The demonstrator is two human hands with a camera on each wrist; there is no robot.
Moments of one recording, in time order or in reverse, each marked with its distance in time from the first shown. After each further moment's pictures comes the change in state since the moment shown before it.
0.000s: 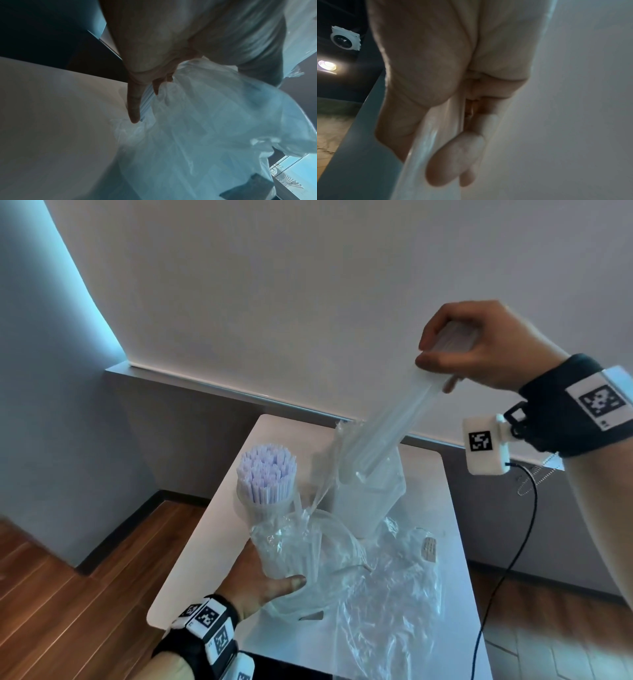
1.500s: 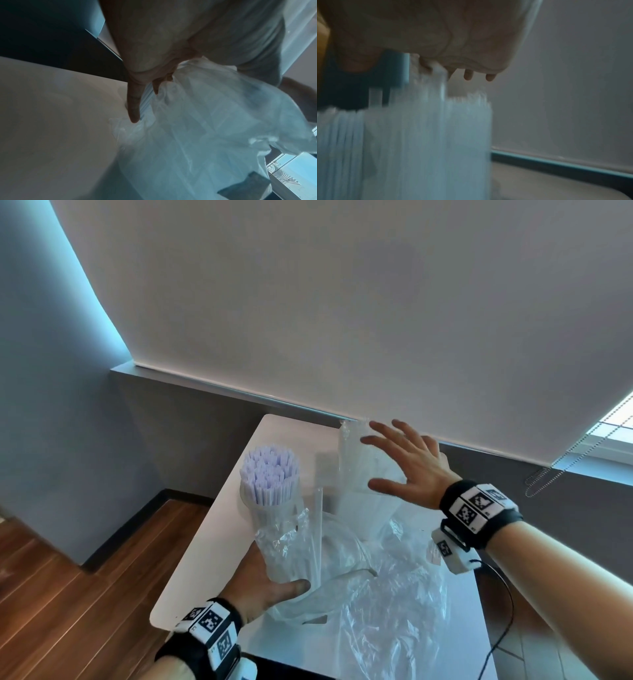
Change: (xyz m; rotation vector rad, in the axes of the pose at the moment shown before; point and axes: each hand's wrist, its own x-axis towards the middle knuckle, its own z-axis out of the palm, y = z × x) left_hand -0.004 0.004 0.001 -0.040 -0.021 -0.078; right_hand -0.064 0.101 0.144 -0.414 -0.274 -0.050
